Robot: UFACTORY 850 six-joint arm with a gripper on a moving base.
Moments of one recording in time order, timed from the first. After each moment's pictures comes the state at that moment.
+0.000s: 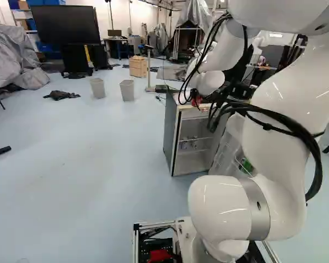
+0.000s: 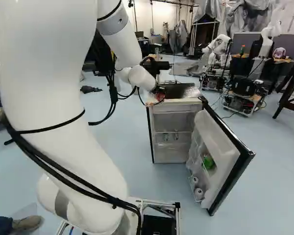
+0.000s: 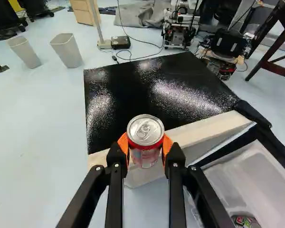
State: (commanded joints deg) arm -11.1 -9.1 -47.8 10.6 17.7 -9.0
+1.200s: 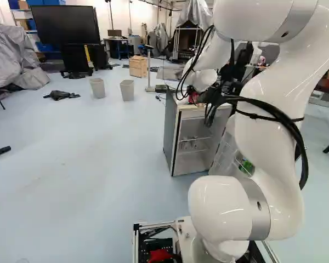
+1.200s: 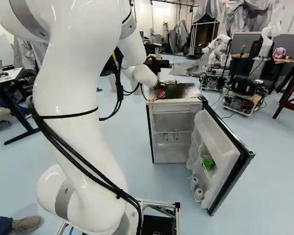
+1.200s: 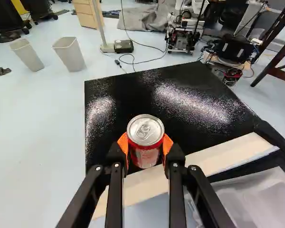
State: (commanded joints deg) arm -10.2 -17.8 -57.0 10.6 17.7 -9.0
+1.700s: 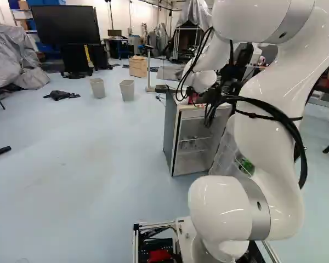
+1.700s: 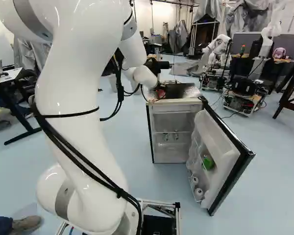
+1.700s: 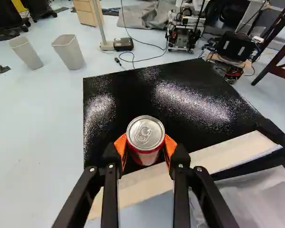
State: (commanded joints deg) arm -10.2 -18.1 -57.0 10.6 17.7 -9.0
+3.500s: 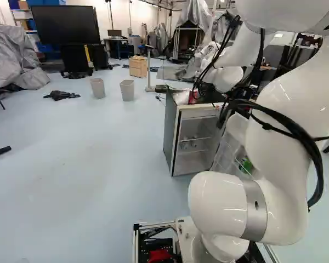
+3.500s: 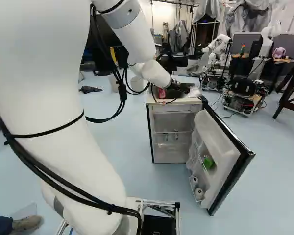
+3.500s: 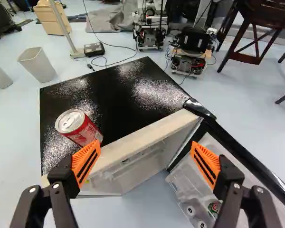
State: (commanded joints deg) arm -21.3 -6.1 -48.5 13.1 13.5 -9.0
